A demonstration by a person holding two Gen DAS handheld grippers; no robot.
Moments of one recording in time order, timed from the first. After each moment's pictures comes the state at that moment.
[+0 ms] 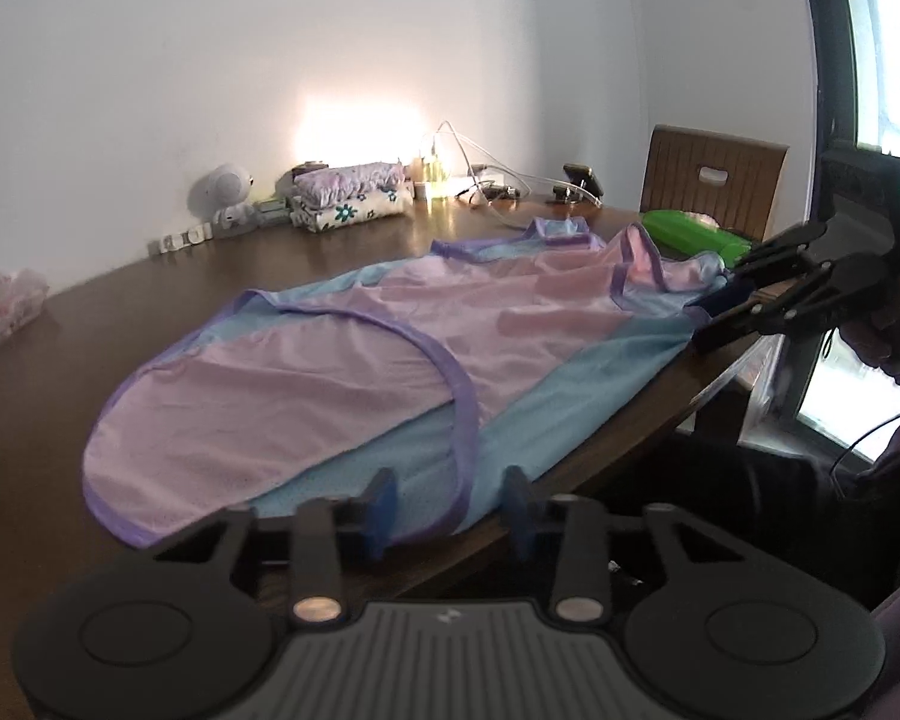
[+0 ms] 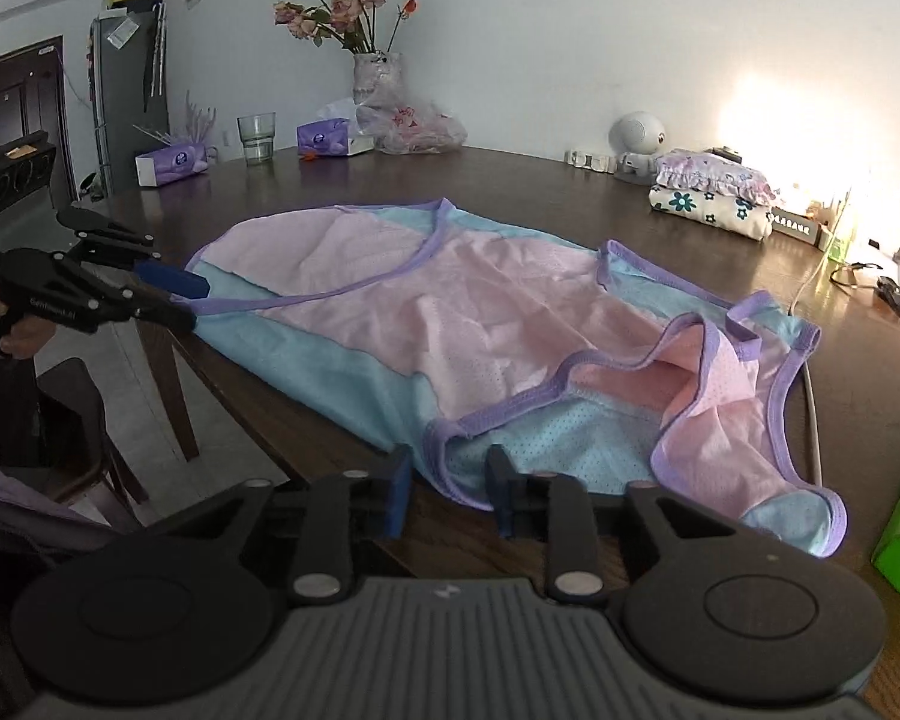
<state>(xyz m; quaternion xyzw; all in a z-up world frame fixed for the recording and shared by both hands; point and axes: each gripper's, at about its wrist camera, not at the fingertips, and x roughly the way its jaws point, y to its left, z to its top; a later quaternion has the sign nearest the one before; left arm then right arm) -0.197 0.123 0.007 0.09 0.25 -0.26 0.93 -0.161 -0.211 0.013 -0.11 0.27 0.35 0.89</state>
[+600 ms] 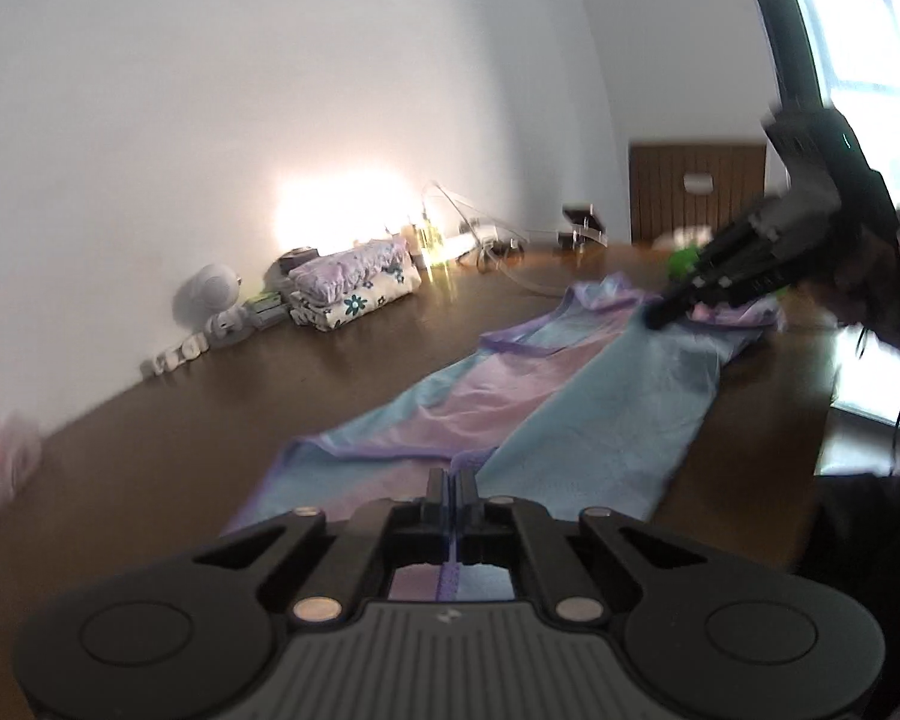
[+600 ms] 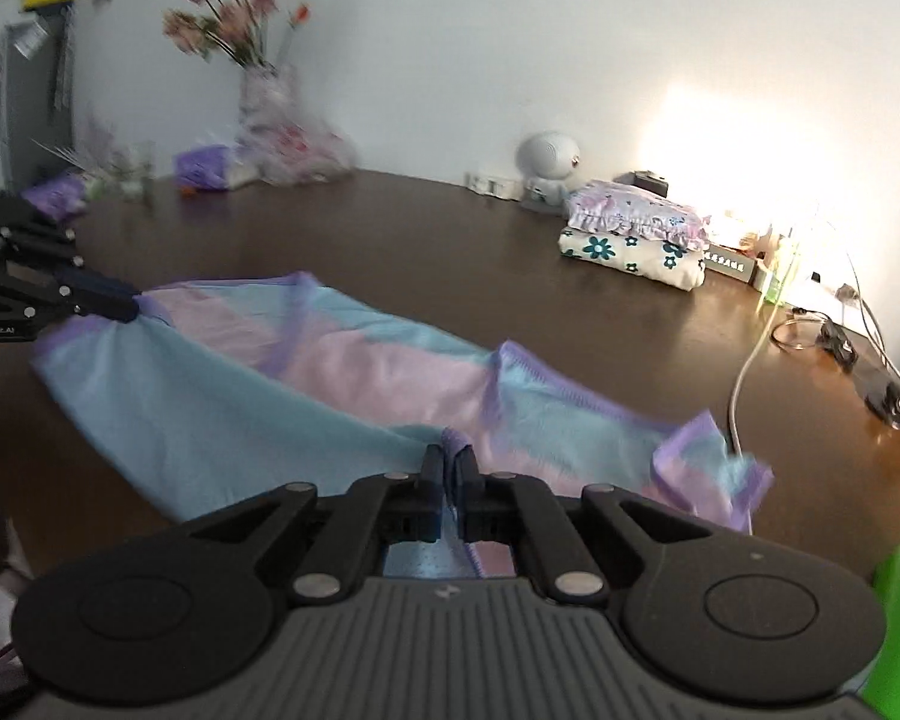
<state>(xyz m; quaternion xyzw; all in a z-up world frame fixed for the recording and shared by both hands) -0.090 0.125 0.044 0.21 0.20 -0.27 0.92 -0.036 -0.169 0.047 -0.11 0.27 0.25 0.92</state>
